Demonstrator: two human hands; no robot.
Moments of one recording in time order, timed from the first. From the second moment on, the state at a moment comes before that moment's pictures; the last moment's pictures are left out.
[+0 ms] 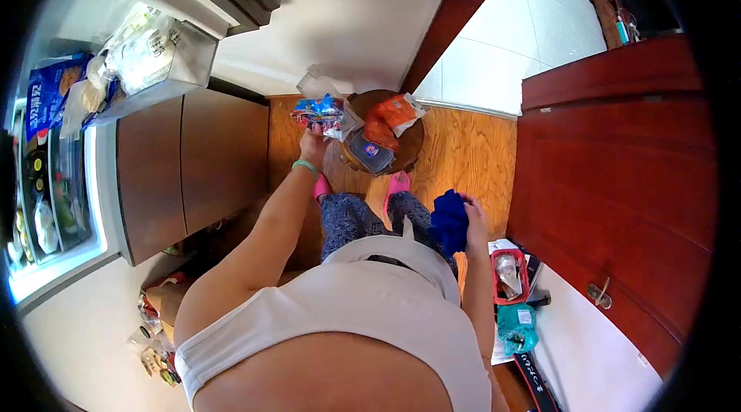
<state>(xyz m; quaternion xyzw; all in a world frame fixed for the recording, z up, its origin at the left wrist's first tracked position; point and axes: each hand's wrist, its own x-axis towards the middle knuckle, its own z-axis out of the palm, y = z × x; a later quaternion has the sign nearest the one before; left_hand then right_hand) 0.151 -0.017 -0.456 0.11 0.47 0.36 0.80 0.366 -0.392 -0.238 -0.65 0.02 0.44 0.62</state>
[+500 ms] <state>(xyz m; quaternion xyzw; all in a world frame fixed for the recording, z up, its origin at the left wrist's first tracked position) 0.123 -0.035 -0.234 0.12 0.15 0.27 0.94 0.370 -0.290 -0.199 -0.66 -0.30 0.37 0.57</state>
